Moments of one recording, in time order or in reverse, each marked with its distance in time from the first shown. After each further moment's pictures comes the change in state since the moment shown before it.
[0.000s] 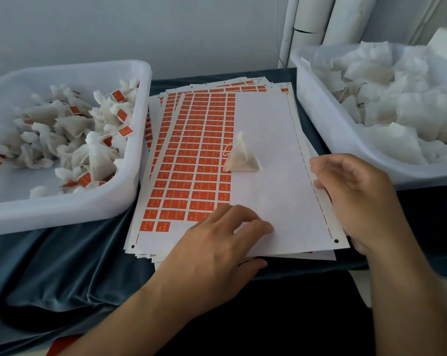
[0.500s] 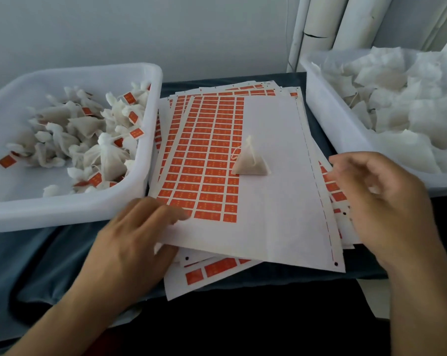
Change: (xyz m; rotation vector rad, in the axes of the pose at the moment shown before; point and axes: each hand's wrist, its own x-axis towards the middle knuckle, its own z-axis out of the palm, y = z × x) left_hand -0.058 -0.061 -0.037 0.251 0.334 -0.174; right_hand -0.012 -0.020 -0.005 -0.120 0.059 -0.121
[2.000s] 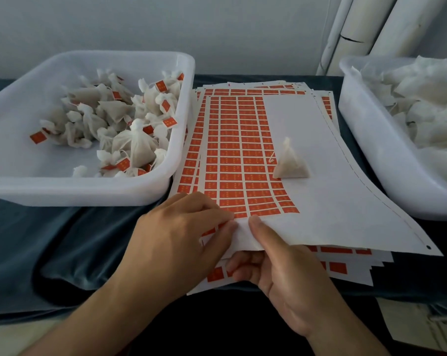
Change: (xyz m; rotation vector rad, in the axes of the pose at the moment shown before) left_hand 0.015 0.034 -0.008 -0.120 -0.086 -0.174; right_hand -0.065 -0.043 0.103 0.806 -0.636 0.815
